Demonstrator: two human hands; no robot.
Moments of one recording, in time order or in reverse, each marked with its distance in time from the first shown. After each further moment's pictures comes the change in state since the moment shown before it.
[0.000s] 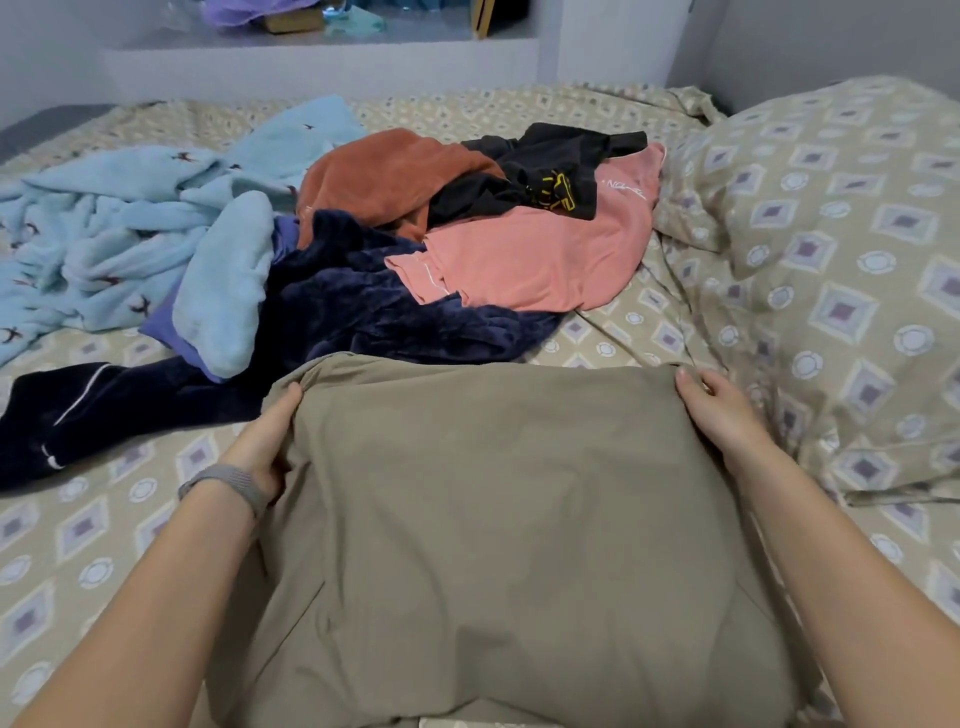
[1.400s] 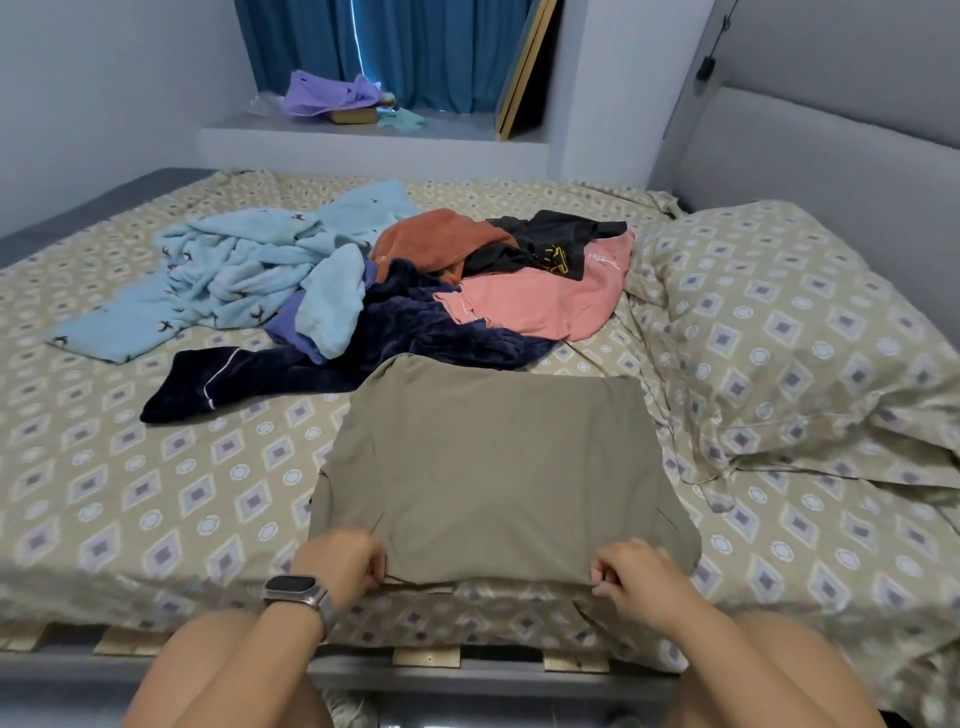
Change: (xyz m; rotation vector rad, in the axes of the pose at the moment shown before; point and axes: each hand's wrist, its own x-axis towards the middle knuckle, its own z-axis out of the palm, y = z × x) left_hand -0.196 -0.128 -0.058 1.639 -0.084 0.649; right_hand -0.255 0.044 -0.028 -0.989 -0.516 -0.498
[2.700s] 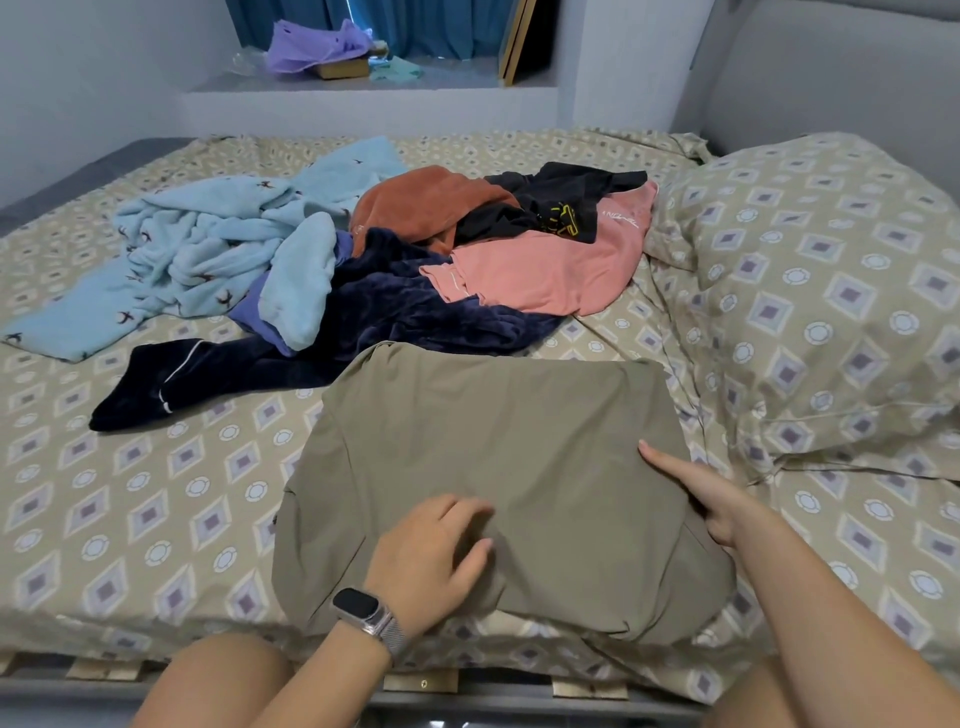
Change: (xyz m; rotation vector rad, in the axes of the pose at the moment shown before) left_hand 0.051 0.088 0.004 -0.300 0.423 0.266; right_hand 0.096 0.082 -0.046 1.521 -0.001 0.514
